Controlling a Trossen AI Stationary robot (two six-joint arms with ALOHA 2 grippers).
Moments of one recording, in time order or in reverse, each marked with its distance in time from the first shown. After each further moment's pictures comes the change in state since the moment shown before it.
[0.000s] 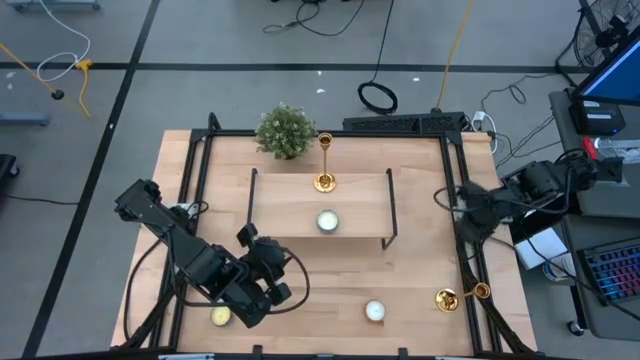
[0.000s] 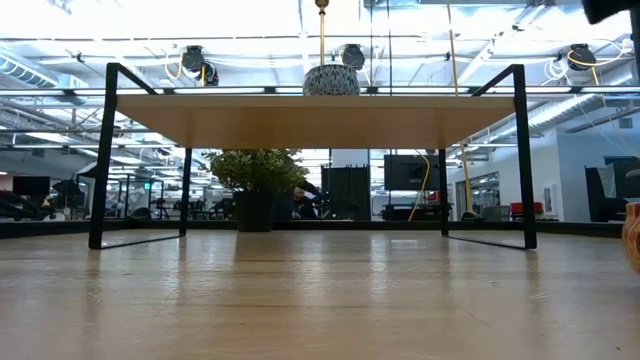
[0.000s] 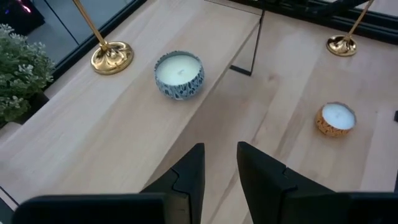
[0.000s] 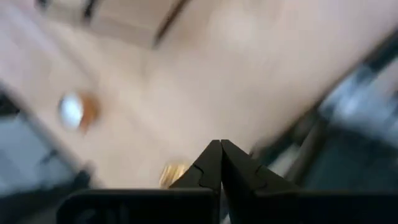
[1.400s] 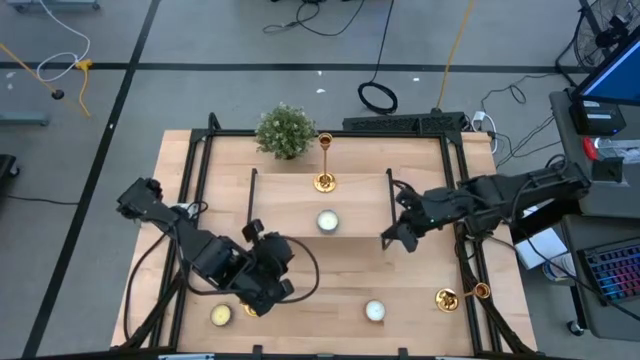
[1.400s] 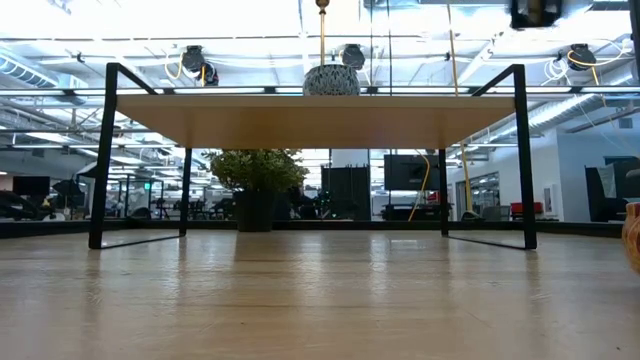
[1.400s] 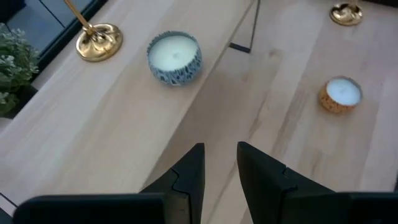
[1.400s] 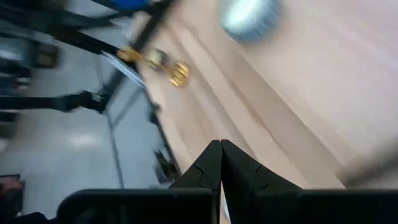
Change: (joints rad) left arm 0.057 0.000 0.000 -0.001 0.121 0.091; right arm -0.126 0.320 0.000 0.896 -0.055 -0.194
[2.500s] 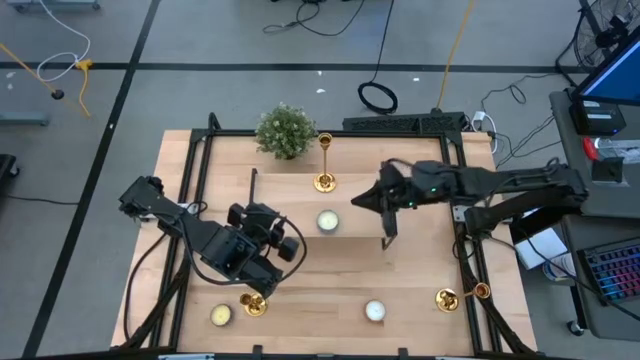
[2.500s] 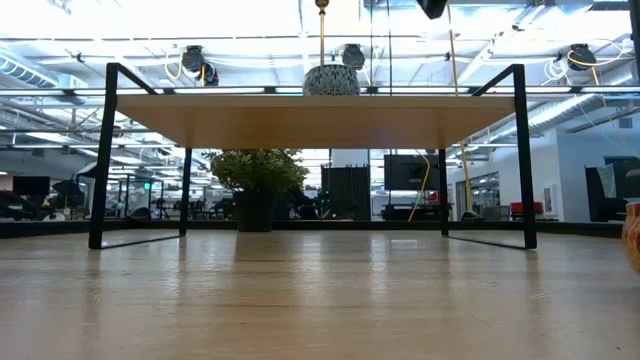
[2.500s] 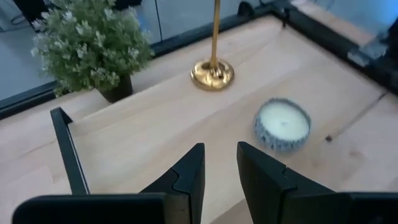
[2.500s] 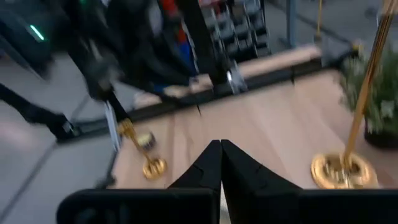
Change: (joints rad) left arm 0.074 0.000 0.000 -0.285 -0.241 -0.555; right arm -0.210 0.100 0.000 0.487 0.023 -0.761
